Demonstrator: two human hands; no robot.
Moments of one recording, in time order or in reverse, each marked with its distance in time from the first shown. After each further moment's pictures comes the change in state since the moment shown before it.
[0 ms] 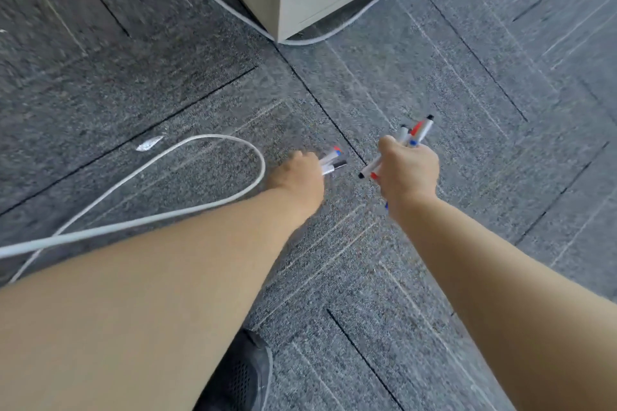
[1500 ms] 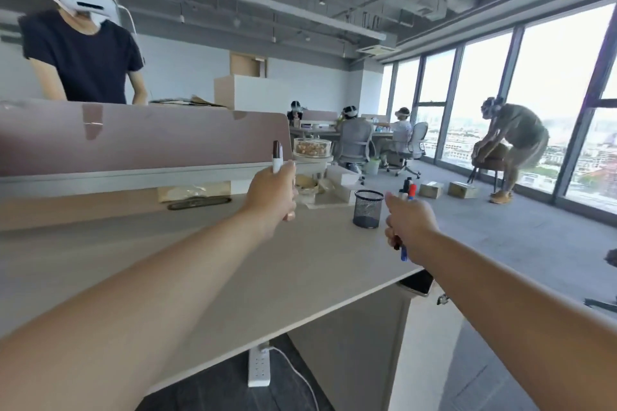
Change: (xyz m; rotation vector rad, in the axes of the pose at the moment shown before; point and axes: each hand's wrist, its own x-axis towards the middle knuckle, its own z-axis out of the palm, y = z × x) left_hand -0.542 -0.031 -0.757 -1.225 0.840 0.468; right_hand -0.529 -0.629 -0.176 0.306 -0.239 -0.692
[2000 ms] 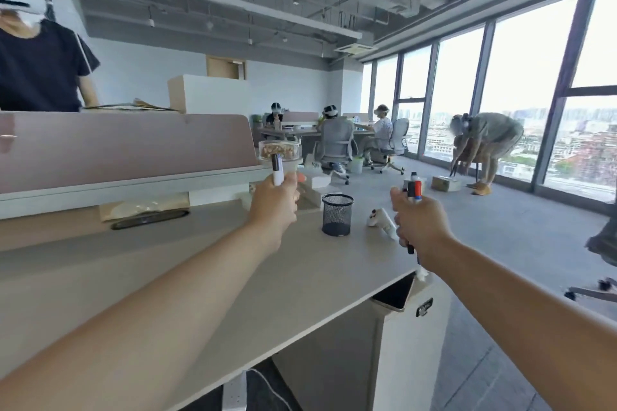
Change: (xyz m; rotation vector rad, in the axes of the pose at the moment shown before) left_hand 0.056 -0.032 0.108 -0.059 -0.042 0.085; right_hand 0.083 0.018 -0.069 0.027 0.083 -0.101
